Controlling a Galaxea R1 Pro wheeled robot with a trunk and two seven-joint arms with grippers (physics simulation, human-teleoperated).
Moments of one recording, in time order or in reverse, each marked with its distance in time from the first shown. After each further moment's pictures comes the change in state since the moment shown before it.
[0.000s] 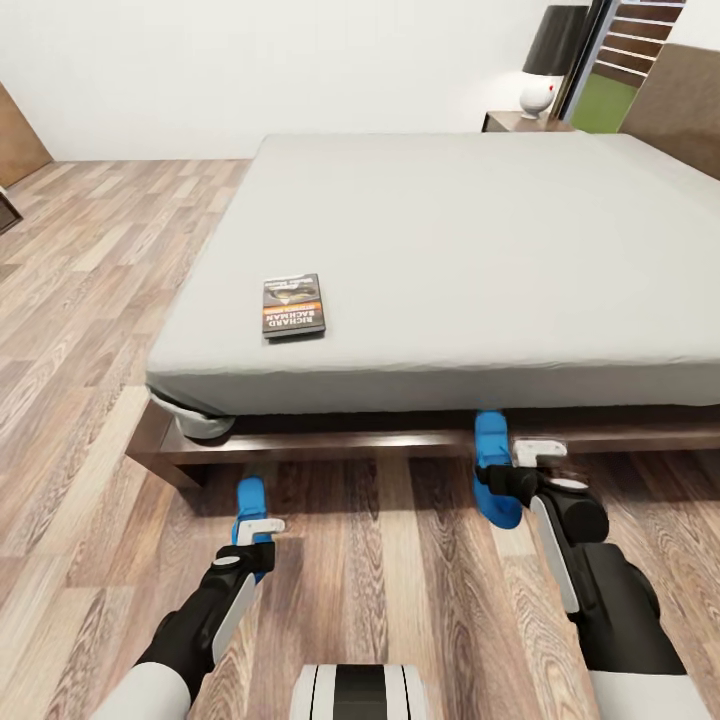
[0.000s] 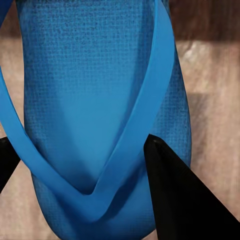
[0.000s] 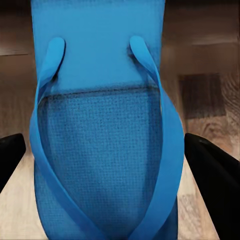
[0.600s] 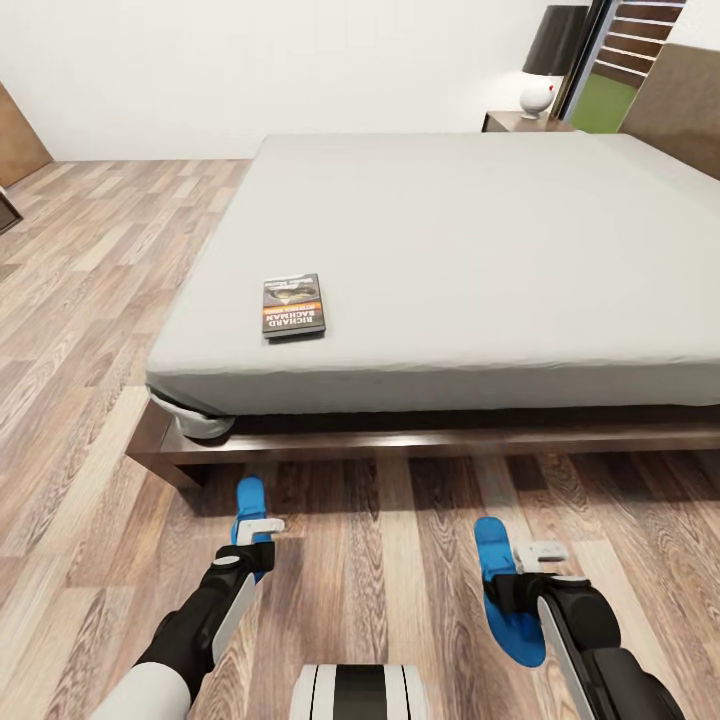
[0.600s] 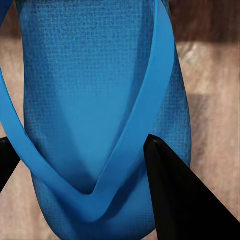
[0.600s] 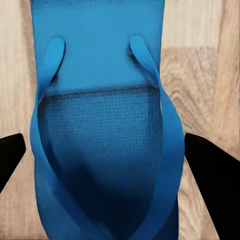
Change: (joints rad) left arm 0.000 -0.001 0.001 -0.001 0.000 -0.001 0.003; right arm 0.282 0.001 0.002 0.016 0.087 0.094 0.080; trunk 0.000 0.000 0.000
